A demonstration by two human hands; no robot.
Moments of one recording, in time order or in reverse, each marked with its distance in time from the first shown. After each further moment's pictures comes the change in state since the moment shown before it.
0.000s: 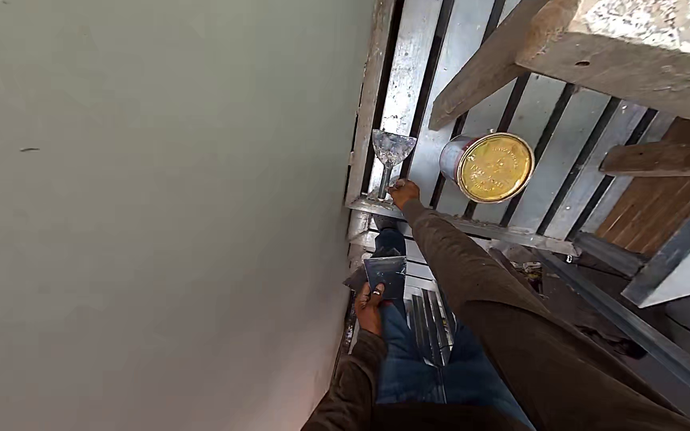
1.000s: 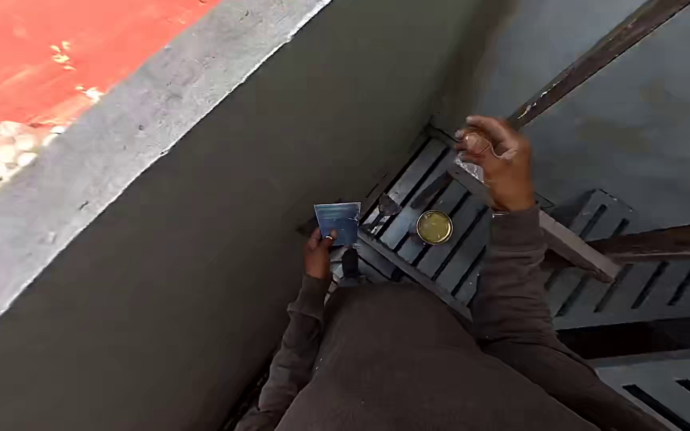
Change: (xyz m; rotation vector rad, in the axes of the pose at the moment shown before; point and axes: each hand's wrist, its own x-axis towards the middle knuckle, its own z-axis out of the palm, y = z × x) left_hand -0.200 0.171 -0.057 -0.428 0.072 0.550; right_hand -0.525 -0.150 -0.299 0.128 0.061 -1.326
